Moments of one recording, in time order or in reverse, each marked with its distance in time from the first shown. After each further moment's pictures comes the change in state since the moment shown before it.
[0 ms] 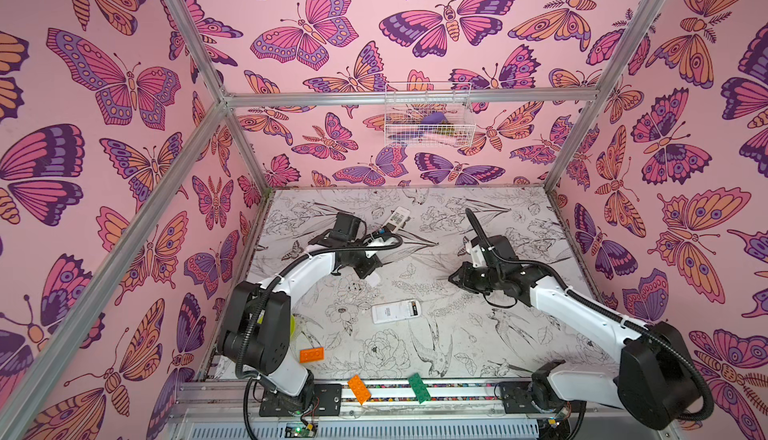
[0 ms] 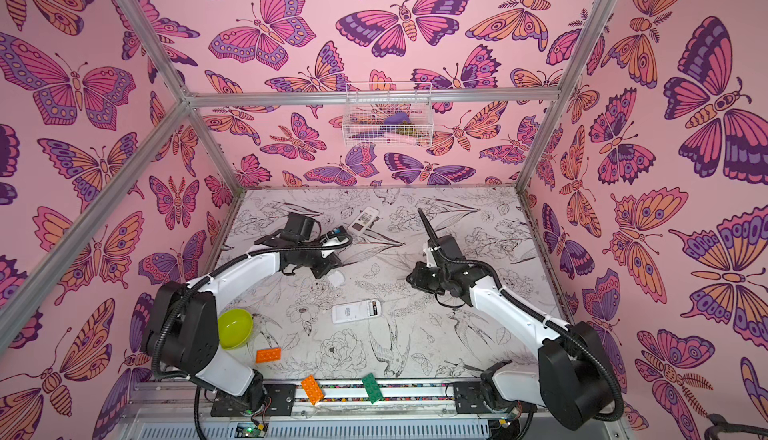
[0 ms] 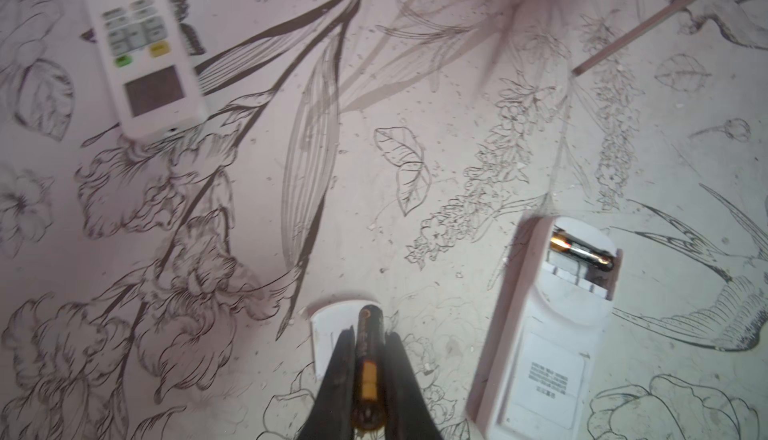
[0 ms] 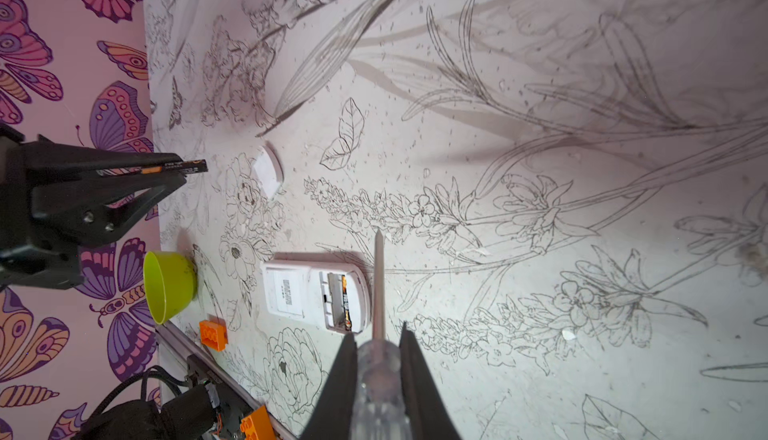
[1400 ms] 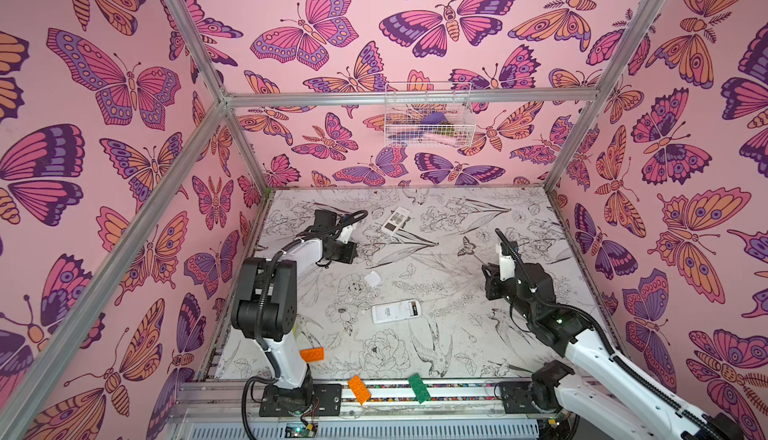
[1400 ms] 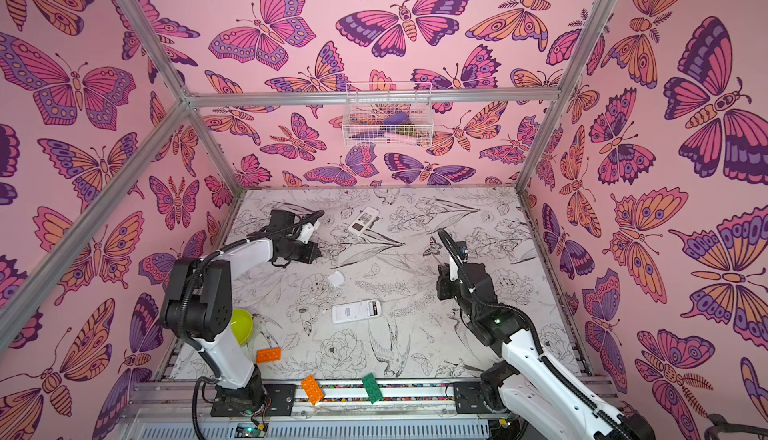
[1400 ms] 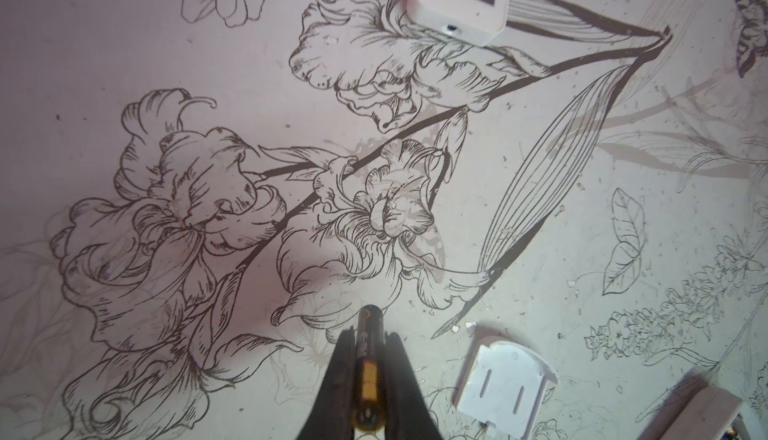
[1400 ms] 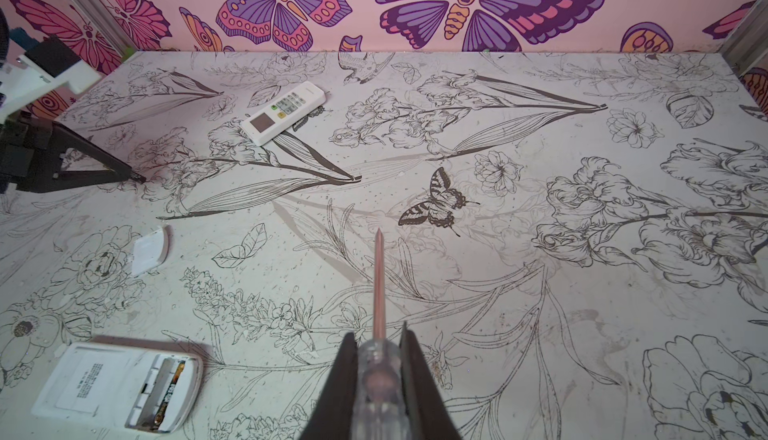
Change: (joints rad) left arm 0.169 0.213 0.050 0.104 -0.079 -0.365; right arm 0.000 -0.462 -0.299 0.217 0.436 -0.487
